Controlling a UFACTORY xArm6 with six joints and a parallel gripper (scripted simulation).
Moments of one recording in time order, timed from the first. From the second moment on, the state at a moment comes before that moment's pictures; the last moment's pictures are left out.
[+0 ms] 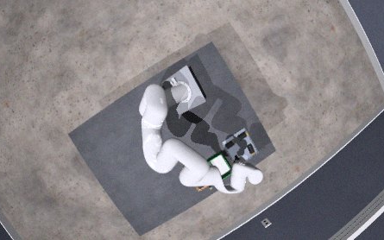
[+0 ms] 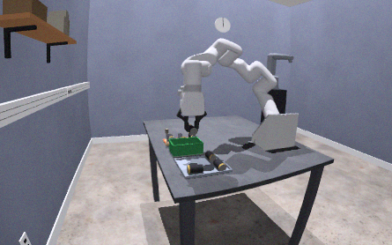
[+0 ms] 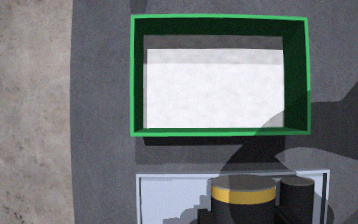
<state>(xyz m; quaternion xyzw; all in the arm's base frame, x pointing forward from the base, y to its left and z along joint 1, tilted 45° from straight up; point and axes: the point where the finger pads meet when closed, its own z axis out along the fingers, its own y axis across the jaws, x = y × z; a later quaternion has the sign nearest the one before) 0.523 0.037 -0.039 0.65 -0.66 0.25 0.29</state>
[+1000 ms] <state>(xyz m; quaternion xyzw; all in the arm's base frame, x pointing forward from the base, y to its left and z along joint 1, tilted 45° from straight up) 0.530 0.061 -0.064 0.64 -0.66 0.25 0.30</state>
